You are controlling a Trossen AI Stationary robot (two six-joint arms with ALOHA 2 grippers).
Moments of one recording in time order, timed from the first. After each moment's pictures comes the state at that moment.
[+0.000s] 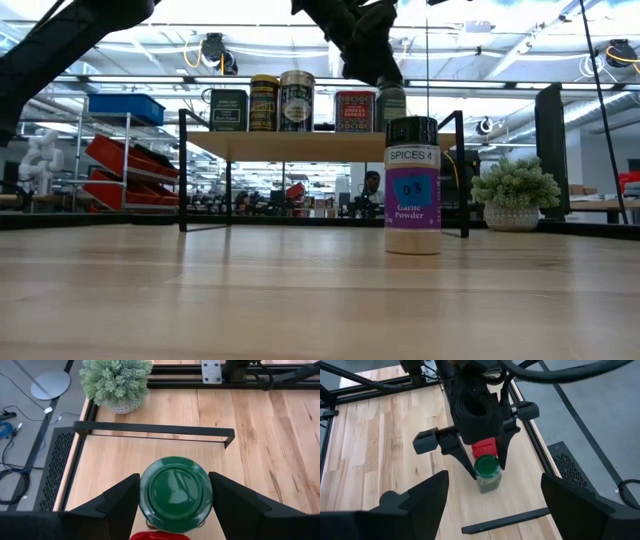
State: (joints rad) left arm 0.33 2.17 2.35 -0.94 0.18 0.25; right arm -0.58 1.42 2.06 -1.40 -0.26 -0.19
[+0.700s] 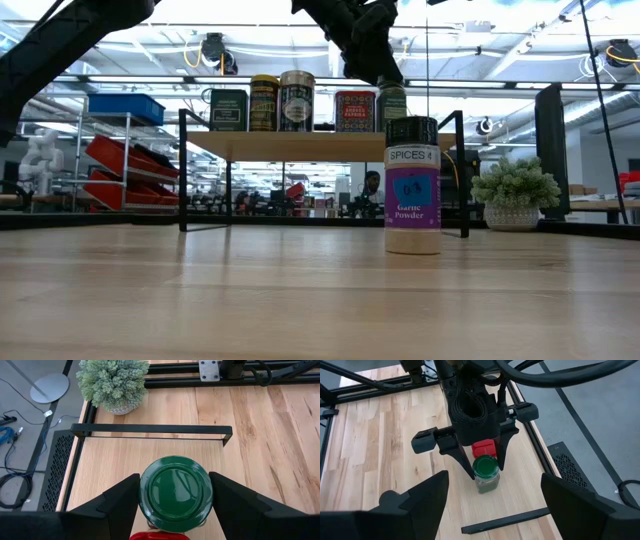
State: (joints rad) left arm 0.33 2.17 2.36 -0.94 0.18 0.28; right arm -0.58 1.42 2.06 -1.40 -0.26 -0.20
